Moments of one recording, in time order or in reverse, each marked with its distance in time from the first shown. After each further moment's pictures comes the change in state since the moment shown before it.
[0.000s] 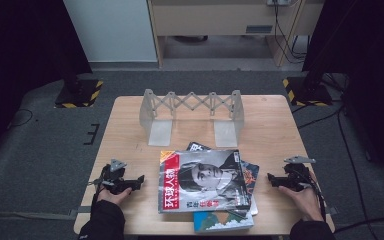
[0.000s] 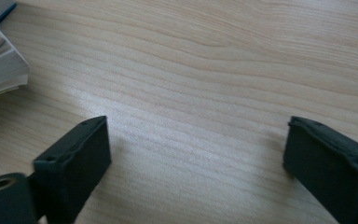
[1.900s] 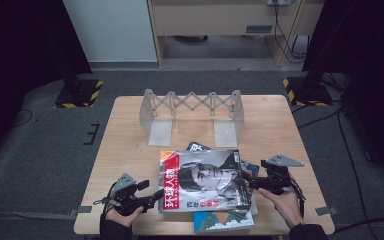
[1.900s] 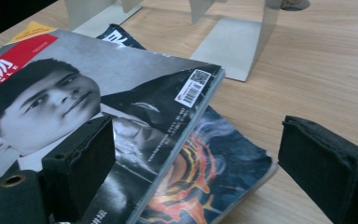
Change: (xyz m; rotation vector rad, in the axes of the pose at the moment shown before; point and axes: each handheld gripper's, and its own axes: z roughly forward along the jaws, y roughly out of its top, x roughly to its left) left arm -0.080 -0.012 -0.046 -0.151 -0.354 -0.035; right arm 0.088 0.034 -0.044 -0.253 0.254 -0.016
